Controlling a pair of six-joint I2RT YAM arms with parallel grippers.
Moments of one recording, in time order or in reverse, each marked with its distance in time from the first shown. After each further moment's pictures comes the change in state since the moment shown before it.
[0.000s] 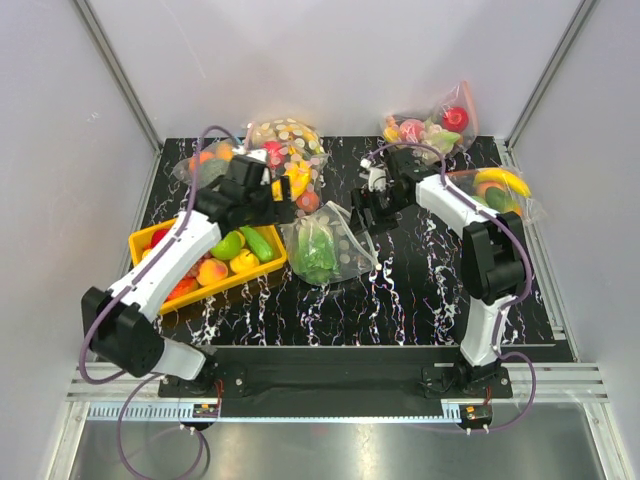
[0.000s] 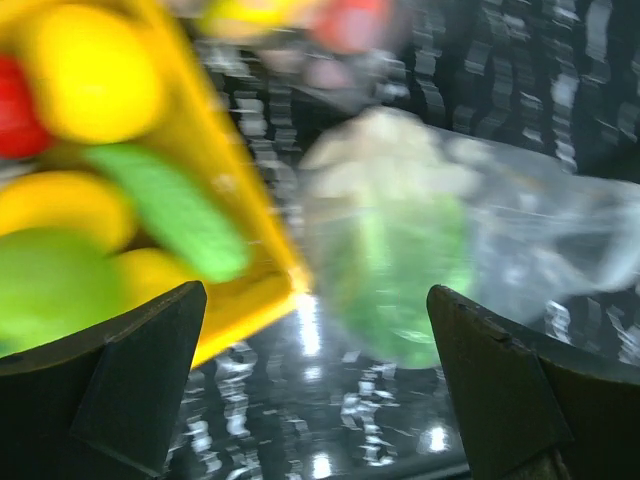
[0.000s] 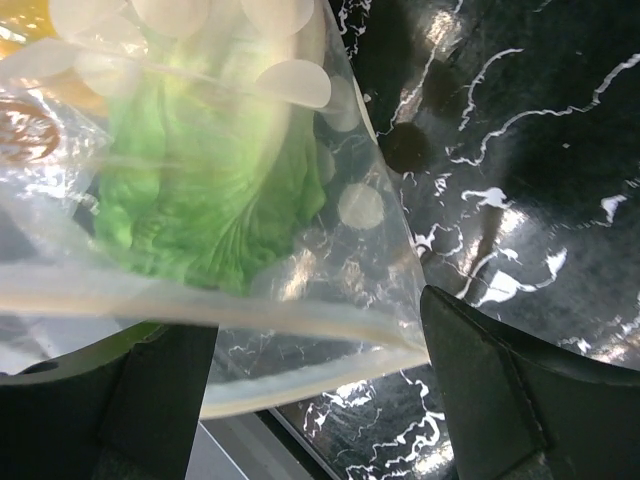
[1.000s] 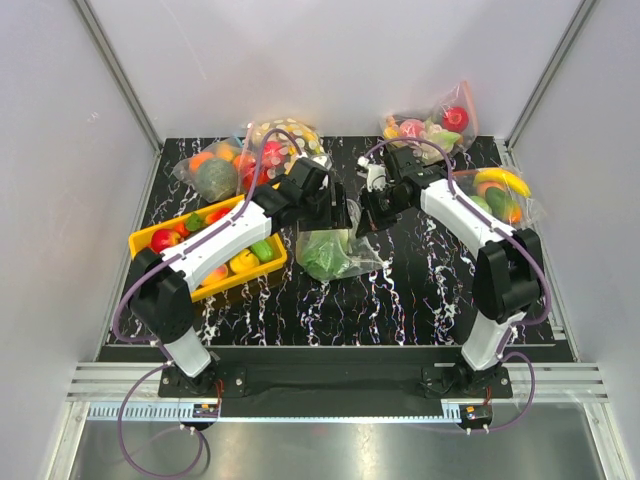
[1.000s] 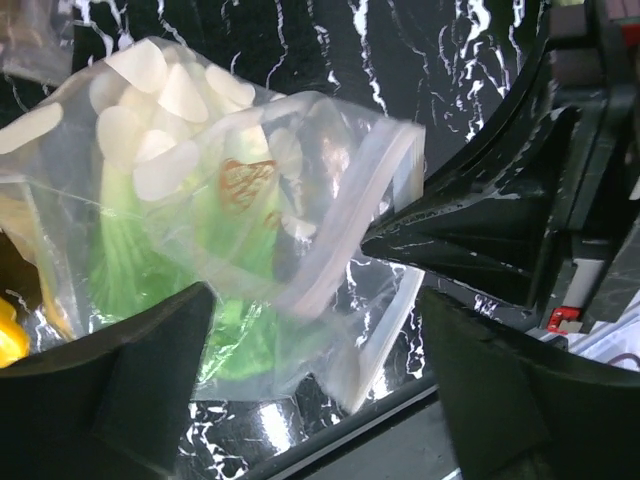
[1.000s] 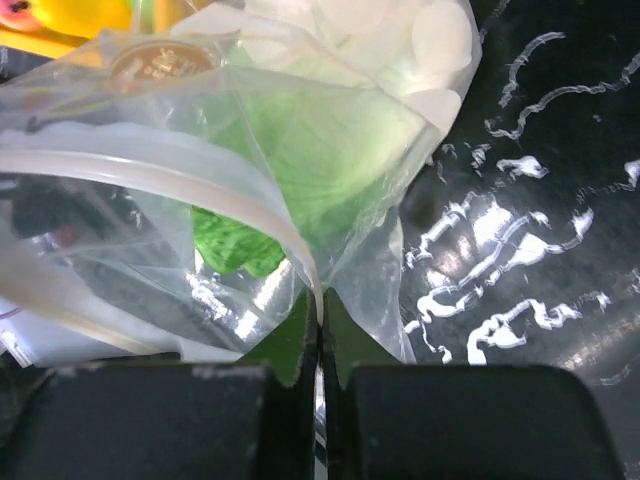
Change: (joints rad) left arm -0.256 0.272 0.161 0.121 0.143 -0.214; right arm 0.061 -0.134 -0.039 -0.020 0.048 -0.003
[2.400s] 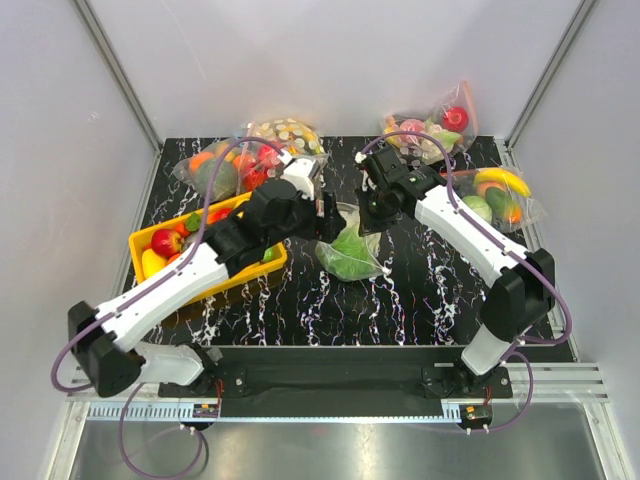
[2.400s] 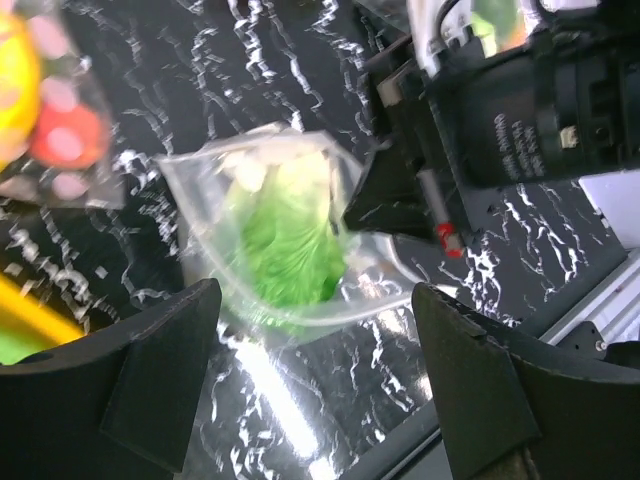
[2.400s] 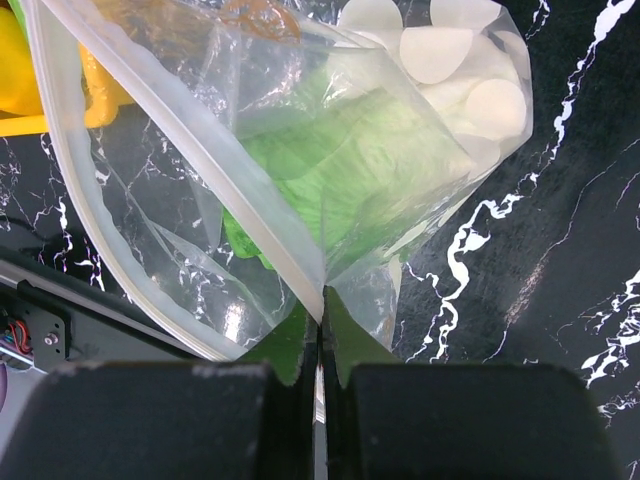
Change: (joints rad) left arm -0.105 -0.410 -0.249 0.222 -0.146 0.240; right arm 0.176 -0.123 0.089 -0.170 0.476 0.265
